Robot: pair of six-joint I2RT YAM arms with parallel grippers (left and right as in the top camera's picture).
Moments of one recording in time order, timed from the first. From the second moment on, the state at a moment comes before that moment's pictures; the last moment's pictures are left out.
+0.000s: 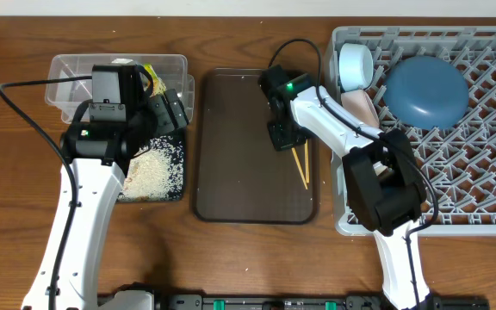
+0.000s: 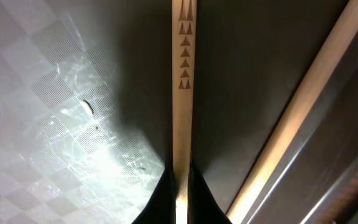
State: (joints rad) left arm -0.05 1.36 1.23 -0.78 0.09 -0.41; right arm 0.52 2.27 1.76 -1.04 0.08 0.25
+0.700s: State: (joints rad) left arm -0.05 1.36 1.23 -0.78 0.09 -0.41; right arm 0.32 1.80 1.94 -1.30 0.11 0.24
